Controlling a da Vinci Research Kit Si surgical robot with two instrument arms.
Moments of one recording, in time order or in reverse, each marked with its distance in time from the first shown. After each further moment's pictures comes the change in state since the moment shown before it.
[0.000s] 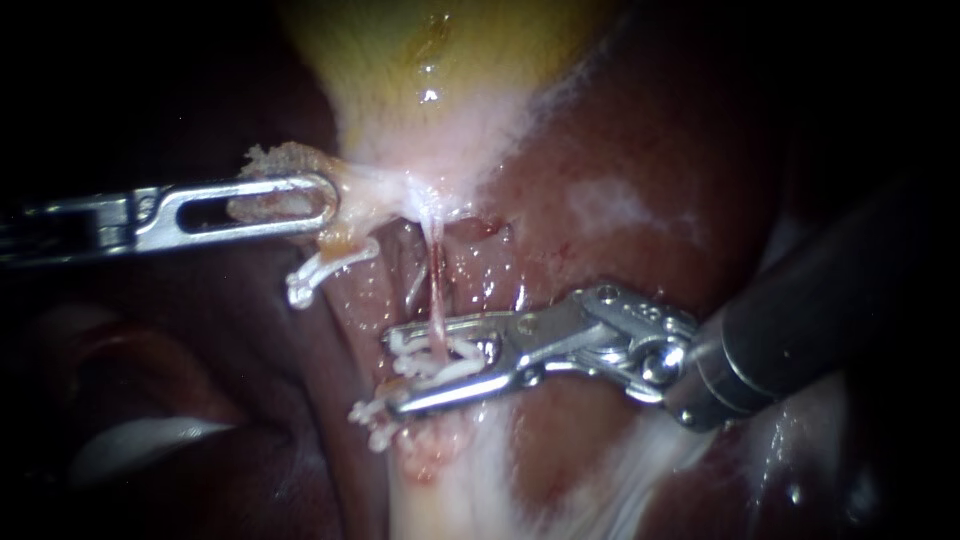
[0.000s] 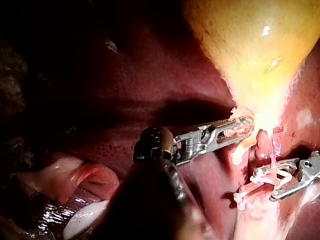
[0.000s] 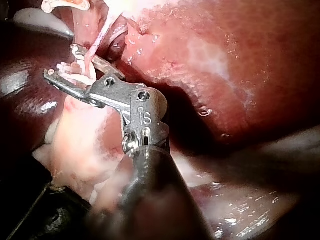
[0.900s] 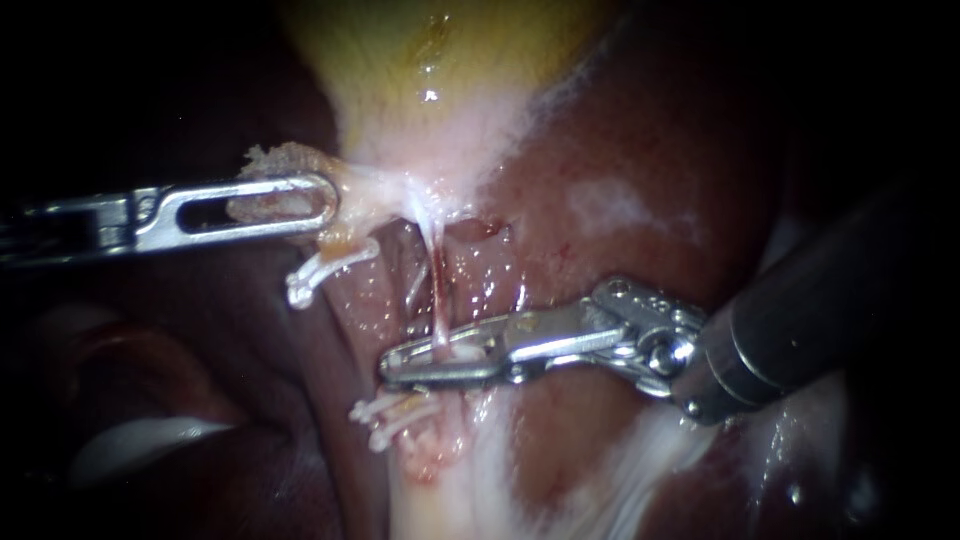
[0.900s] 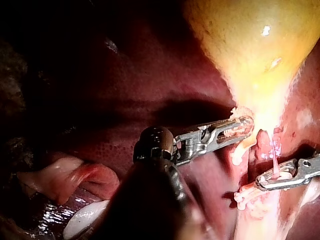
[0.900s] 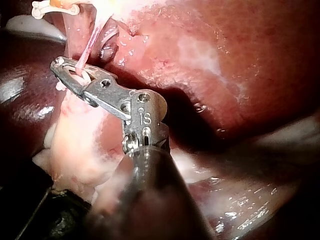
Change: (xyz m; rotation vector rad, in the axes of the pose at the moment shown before) right arm 0.000 0.000 -0.001 -0.031 -0.040 0.066; left arm 0.000 0.000 0.000 0.000 0.000 0.000
